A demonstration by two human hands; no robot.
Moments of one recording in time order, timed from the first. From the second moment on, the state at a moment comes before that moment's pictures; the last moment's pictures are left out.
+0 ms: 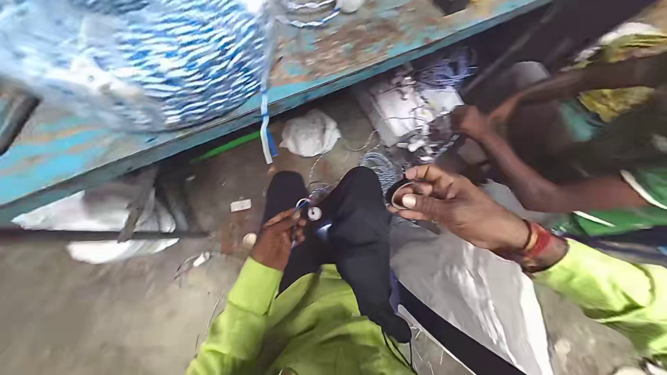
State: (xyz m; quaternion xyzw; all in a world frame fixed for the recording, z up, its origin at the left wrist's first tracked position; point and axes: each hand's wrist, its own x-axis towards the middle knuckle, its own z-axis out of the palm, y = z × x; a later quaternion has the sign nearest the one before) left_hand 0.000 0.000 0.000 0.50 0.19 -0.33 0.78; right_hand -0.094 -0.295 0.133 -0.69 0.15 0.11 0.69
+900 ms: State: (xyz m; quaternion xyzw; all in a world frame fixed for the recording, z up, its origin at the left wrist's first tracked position) left_hand -0.089 0.048 0.024 0.59 0.05 -0.12 0.80; right_hand -0.109 -0.141 0.012 -0.56 0.11 0.10 0.82
